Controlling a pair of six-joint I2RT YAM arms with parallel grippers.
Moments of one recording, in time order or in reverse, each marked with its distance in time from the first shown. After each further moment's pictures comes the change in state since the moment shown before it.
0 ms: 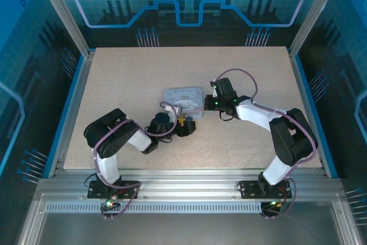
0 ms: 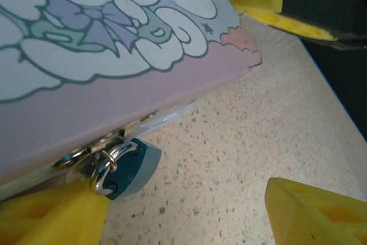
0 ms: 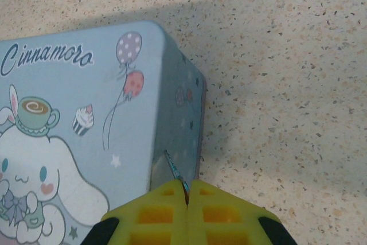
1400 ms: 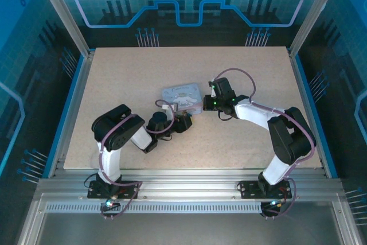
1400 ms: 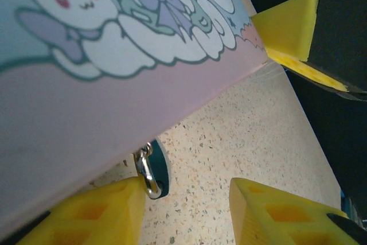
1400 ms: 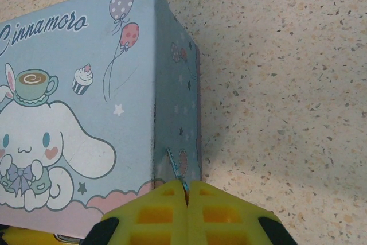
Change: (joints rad) left arm 0.052 0.101 0.005 0.145 0.040 -0.151; right arm 0.009 0.019 0.018 -0.005 -0.001 -0.007
